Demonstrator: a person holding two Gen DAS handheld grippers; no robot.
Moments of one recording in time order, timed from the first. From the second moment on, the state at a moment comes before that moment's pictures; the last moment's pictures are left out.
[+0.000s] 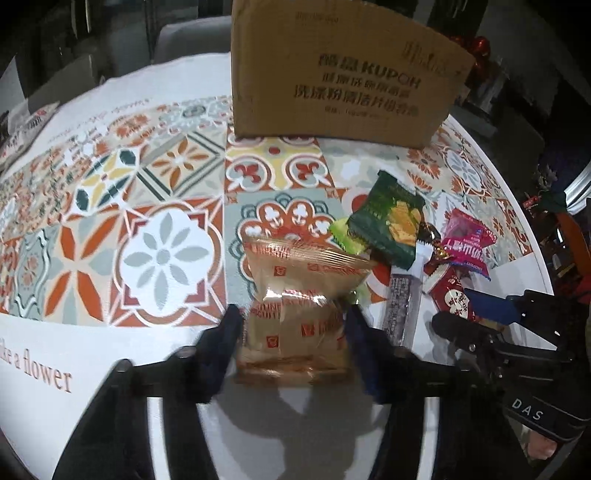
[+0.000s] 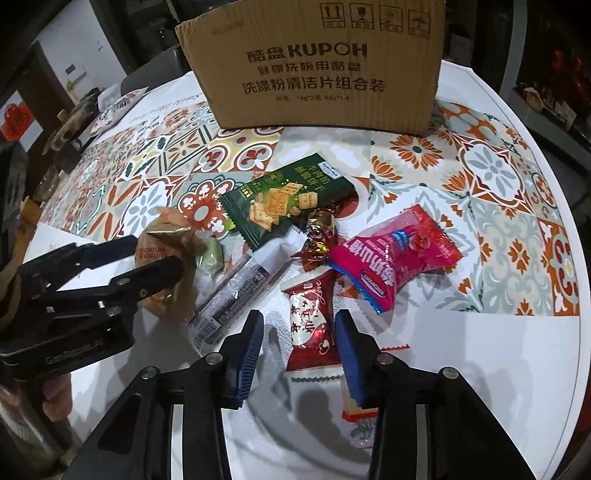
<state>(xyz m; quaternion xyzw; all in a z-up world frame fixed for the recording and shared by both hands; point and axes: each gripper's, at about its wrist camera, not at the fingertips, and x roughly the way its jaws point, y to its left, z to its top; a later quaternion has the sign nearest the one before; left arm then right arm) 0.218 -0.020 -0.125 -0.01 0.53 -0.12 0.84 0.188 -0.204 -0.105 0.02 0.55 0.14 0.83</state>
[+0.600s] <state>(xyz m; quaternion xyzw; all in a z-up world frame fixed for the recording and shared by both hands) 0.197 -0.026 -0.093 0.01 0.49 -0.13 0.86 0.177 -0.210 -0.081 0.04 0.51 0.15 0.84</state>
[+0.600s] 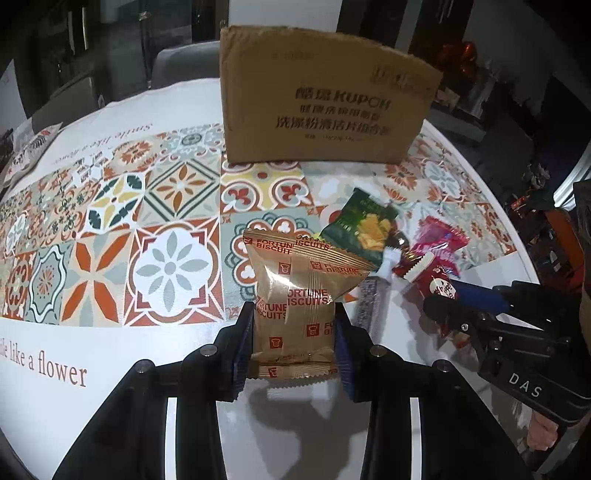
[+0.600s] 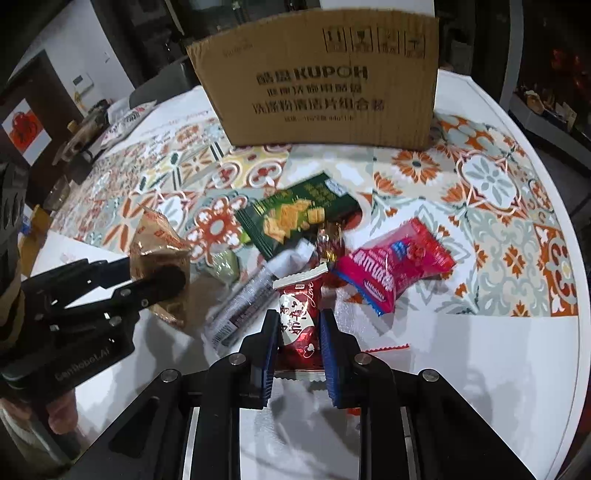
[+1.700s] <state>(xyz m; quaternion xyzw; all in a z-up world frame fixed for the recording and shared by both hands) 0.231 -0.049 0.058 0.07 0.31 -0.15 0.94 0.208 -0.225 0.063 0.04 0.34 0.15 0.93</state>
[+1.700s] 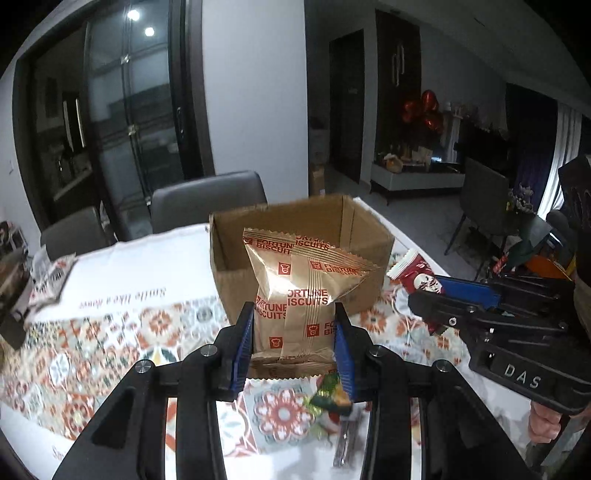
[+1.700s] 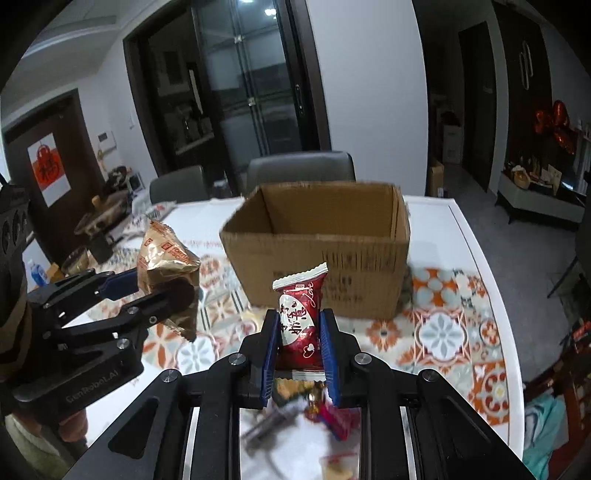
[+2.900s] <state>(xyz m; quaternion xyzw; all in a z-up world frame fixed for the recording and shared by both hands) 0.411 -0.062 0.038 0.04 0.45 -0.14 0.88 0.379 -0.225 0.064 0.03 0.42 0.13 0.90</state>
